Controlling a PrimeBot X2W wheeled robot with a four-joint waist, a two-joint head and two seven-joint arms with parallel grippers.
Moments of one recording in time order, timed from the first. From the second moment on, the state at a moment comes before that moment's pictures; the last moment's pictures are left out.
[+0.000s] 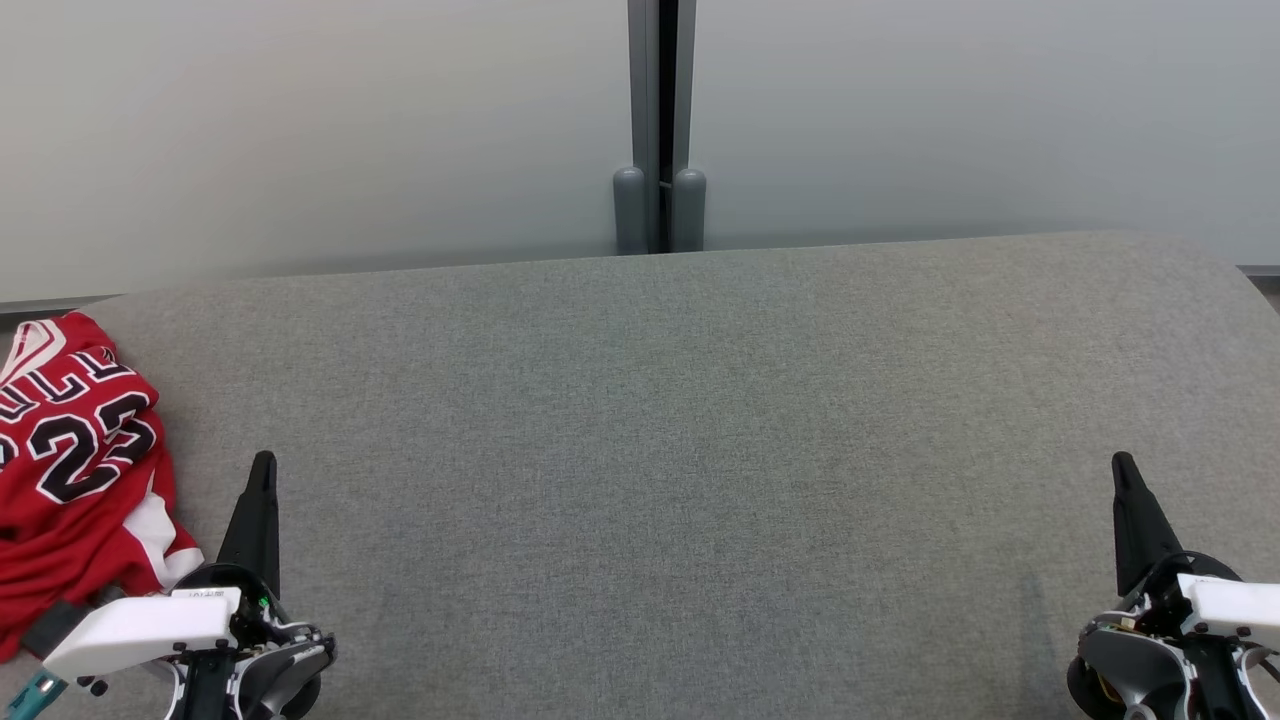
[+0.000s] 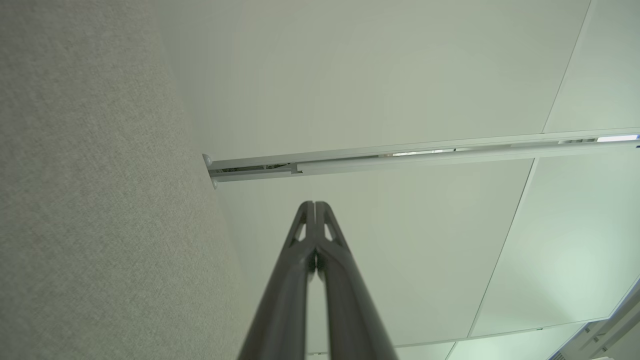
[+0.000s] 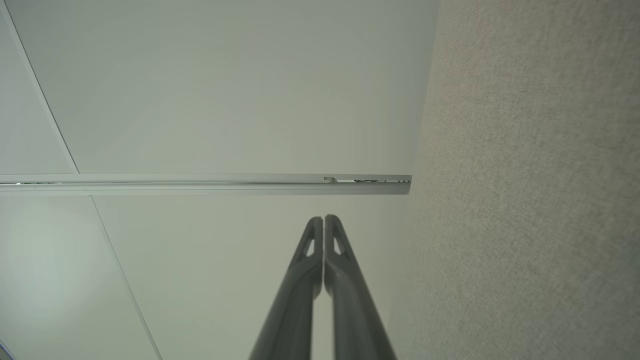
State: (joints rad) left arm -0.11 0.05 0.11 0.25 -1.61 -0.13 0.11; right arm -0.11 -0.05 -0.11 0.25 1.61 0.13 0.11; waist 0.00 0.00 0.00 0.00
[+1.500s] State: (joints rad) left arm -0.03 0.02 0.08 0.29 -1.61 -0.13 0.09; right arm -0.04 -0.03 -0.09 0.30 1.61 0.13 0.08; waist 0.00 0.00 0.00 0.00
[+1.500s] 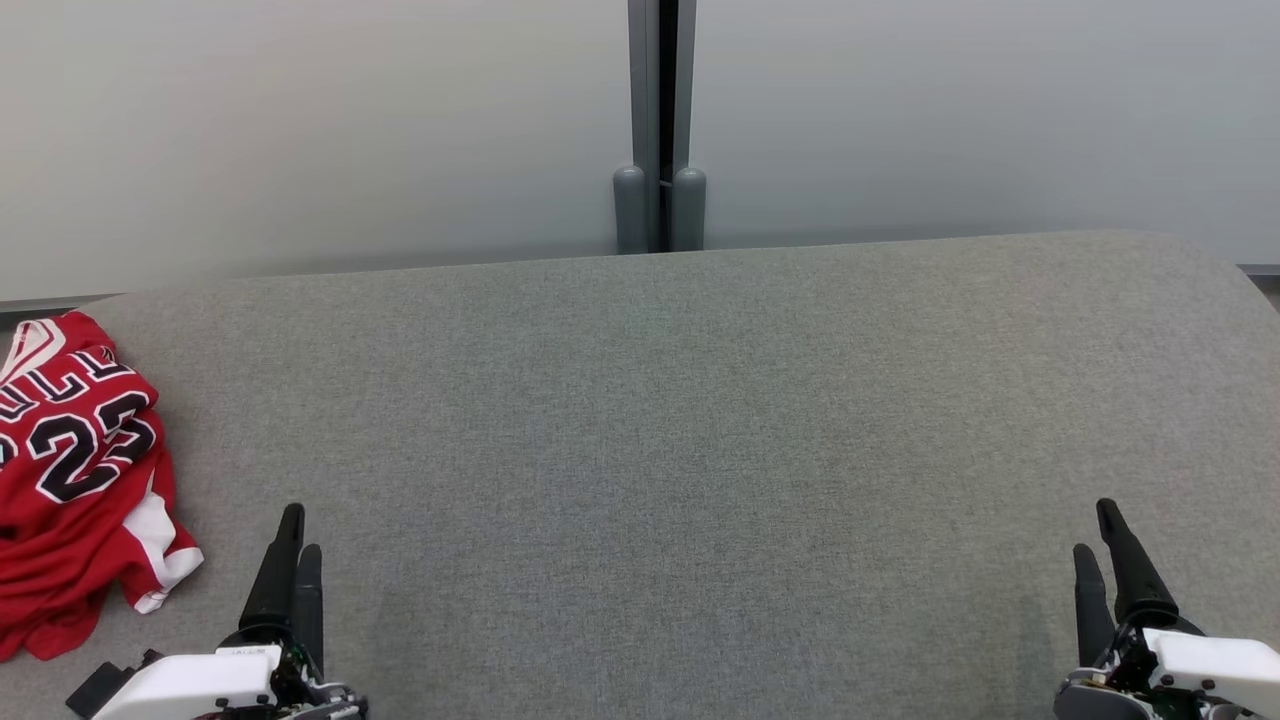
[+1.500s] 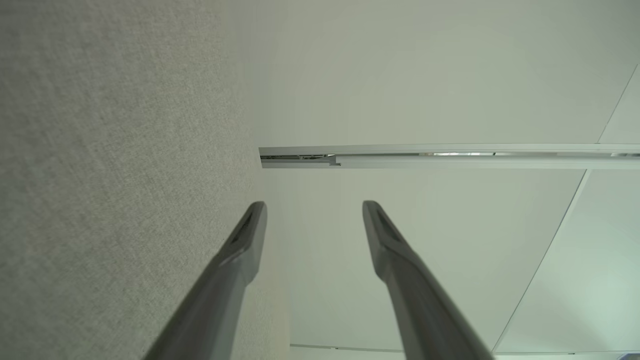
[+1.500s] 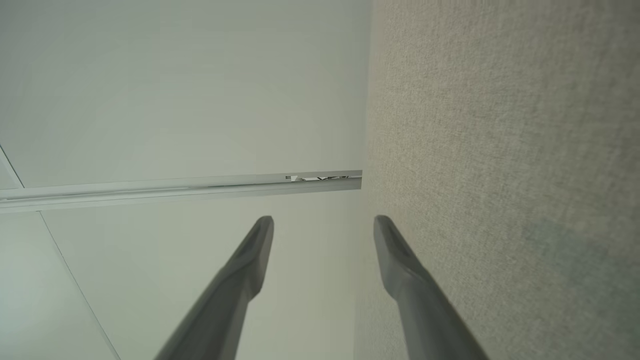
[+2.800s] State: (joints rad) left arm -0.03 0.04 -0.02 0.13 -0.81 -0.11 -0.07; right arm -0.04 -0.04 0.07 0.15 0.76 0.13 -0.07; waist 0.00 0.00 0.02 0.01
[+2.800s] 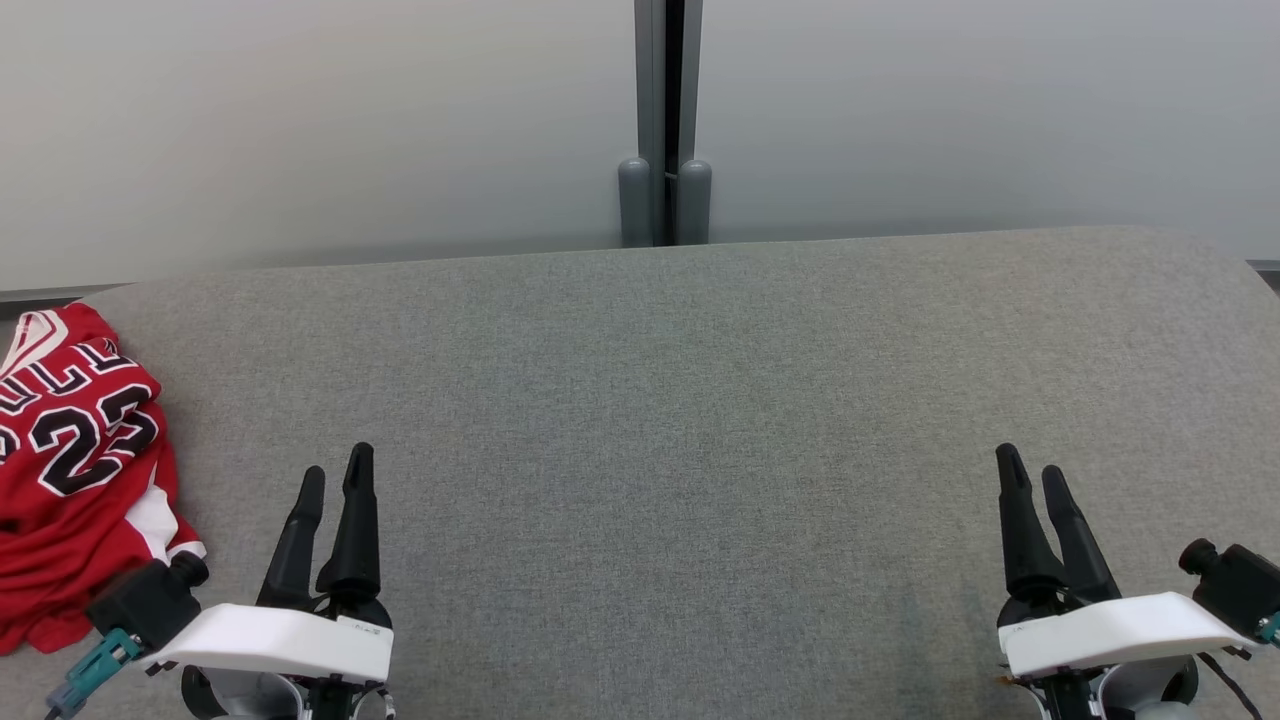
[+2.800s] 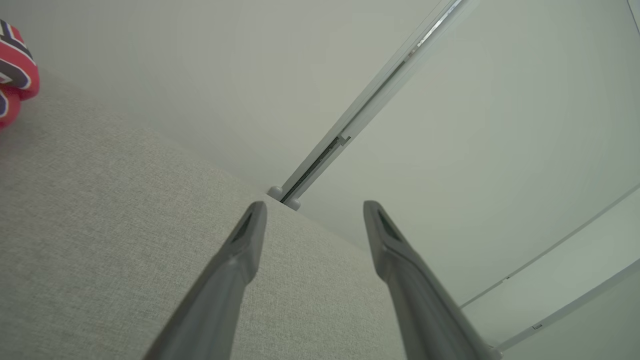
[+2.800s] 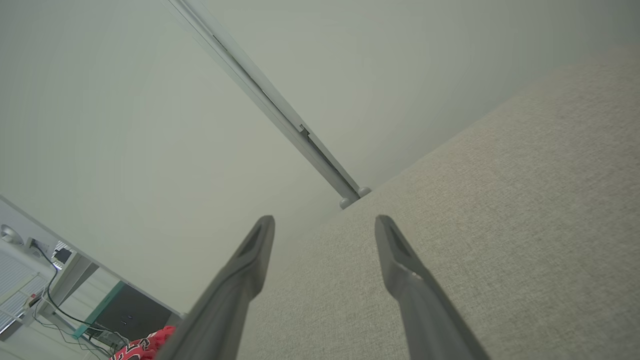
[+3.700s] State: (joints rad) left arm -0.02 0.04 -0.05 0.15 -0.47 -0.06 -0.15; right arm -0.02 -0.04 0.10 0.12 0.44 0.13 -0.15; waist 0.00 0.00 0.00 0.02
